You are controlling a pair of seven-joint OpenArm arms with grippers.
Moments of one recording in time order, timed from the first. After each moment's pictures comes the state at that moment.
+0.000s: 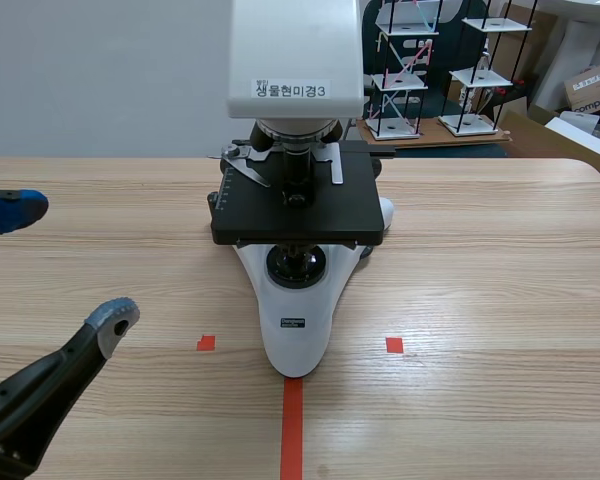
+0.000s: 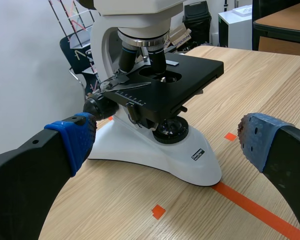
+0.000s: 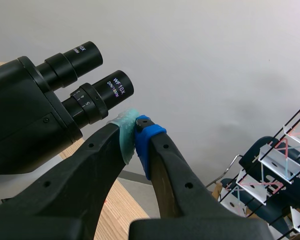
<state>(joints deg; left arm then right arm) 47.7 -32.6 -8.2 113.7 -1.9 -26.4 -37.6 35.0 39.5 -24.3 84.3 28.0 29.0 4.3</state>
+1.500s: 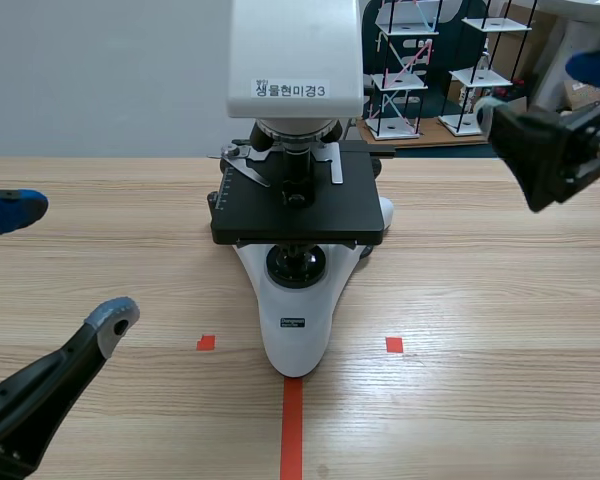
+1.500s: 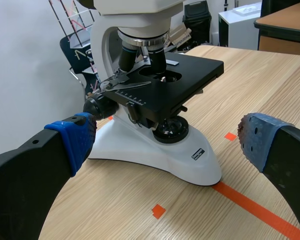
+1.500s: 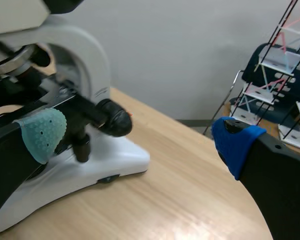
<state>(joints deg) 47.7 -32.6 -8.2 113.7 -1.9 -26.4 -37.6 -18.3 46.8 2.9 103.4 31.3 21.9 11.7</state>
